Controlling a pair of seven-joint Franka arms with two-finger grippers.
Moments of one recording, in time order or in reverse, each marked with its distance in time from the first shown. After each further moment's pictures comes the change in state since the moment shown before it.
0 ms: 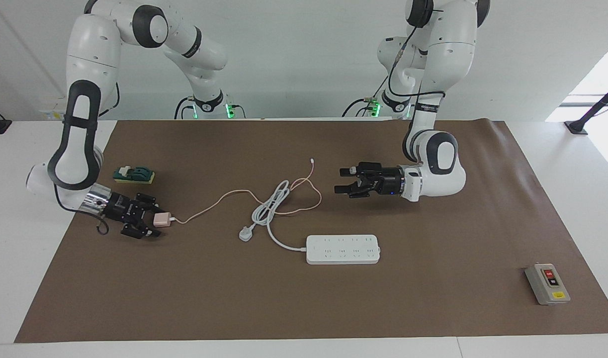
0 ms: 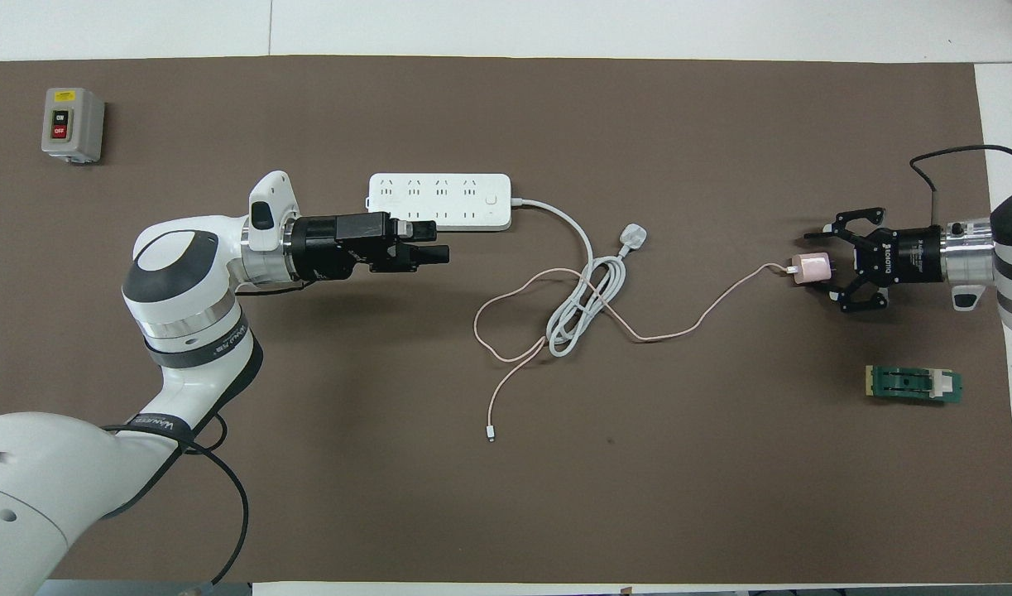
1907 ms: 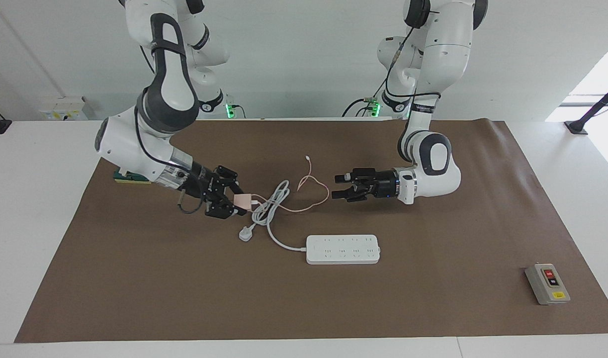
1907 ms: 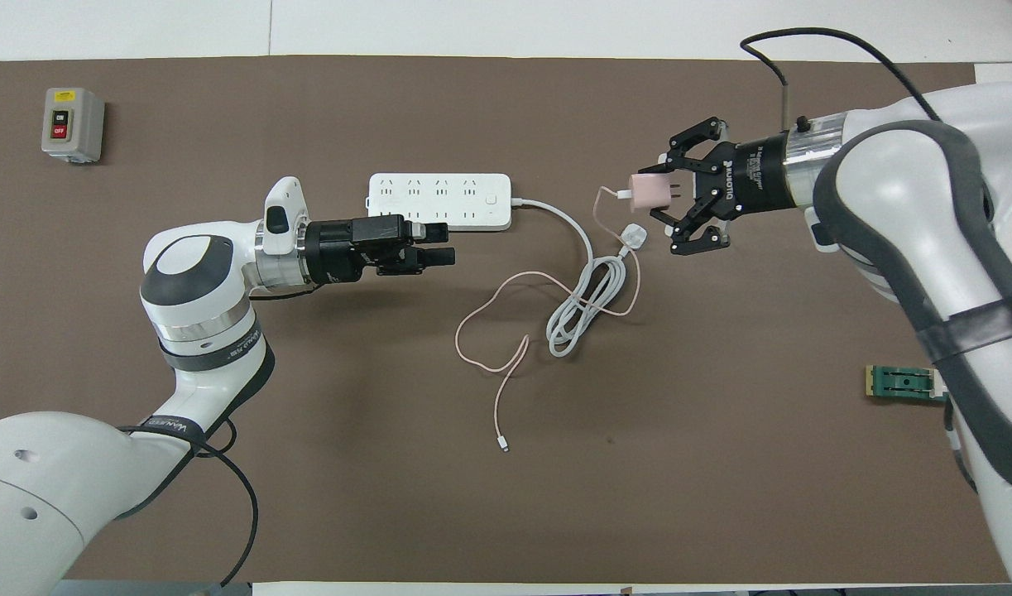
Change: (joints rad) left arm -0.025 0.010 0.004 -0.008 0.000 0.080 0.000; right arm 0.525 -0.255 0.018 0.088 0.016 0.175 0.742
